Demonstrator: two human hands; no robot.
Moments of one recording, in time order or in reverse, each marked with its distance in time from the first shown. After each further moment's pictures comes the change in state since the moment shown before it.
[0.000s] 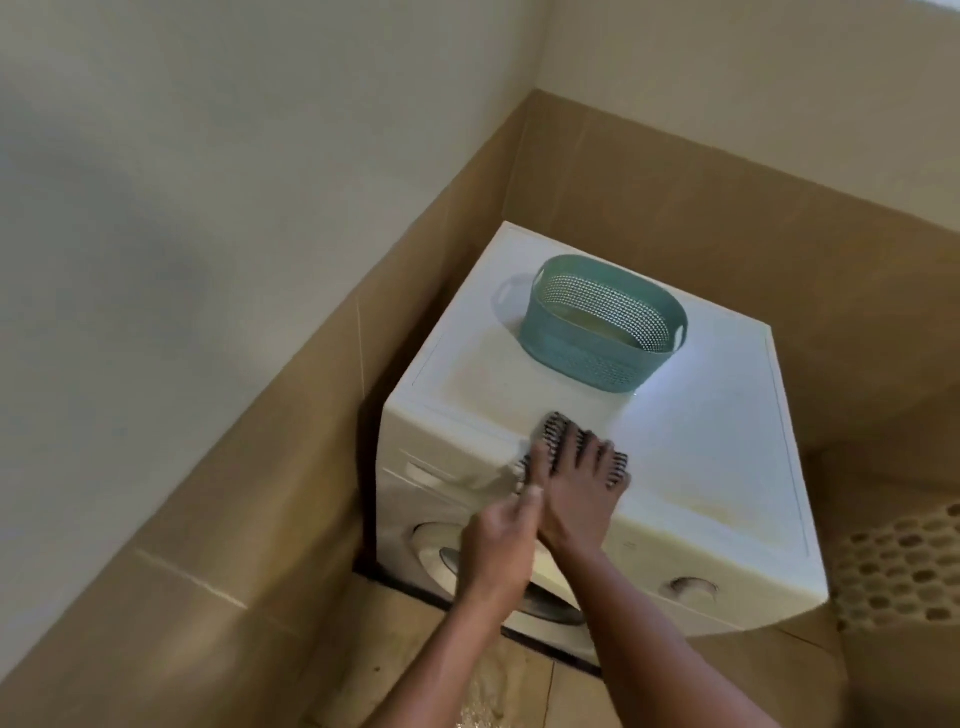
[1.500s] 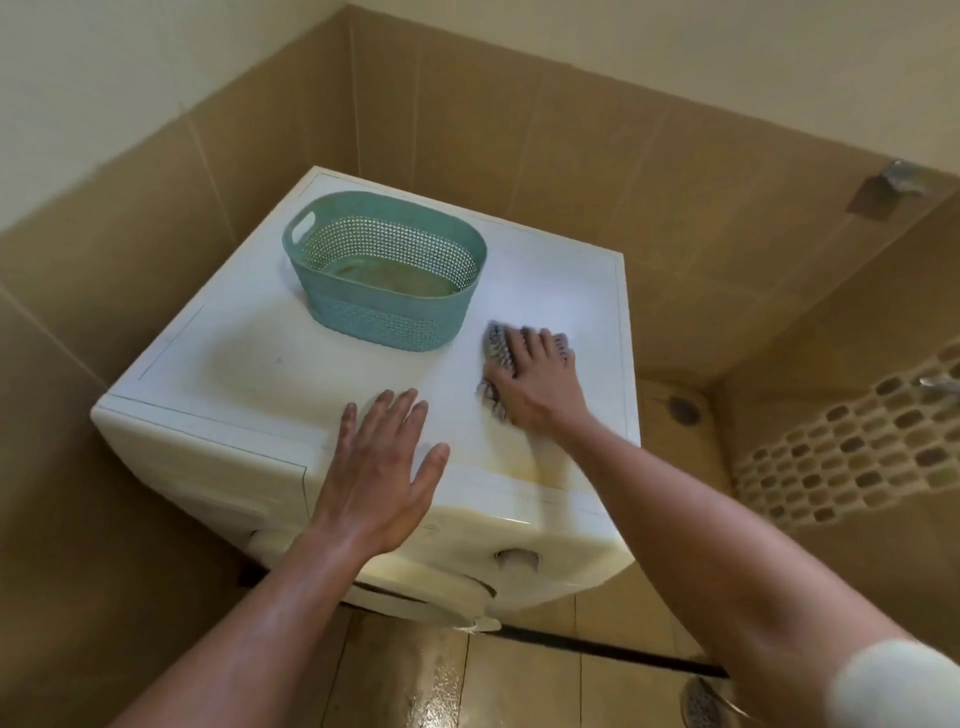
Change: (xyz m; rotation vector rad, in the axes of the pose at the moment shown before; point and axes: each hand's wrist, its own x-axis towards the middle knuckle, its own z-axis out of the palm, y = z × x) left_hand 0.094 -0.004 0.130 1.214 -0.044 0.539; right_hand 0.173 0.209 -0.035 0.064 -0.117 -0.231
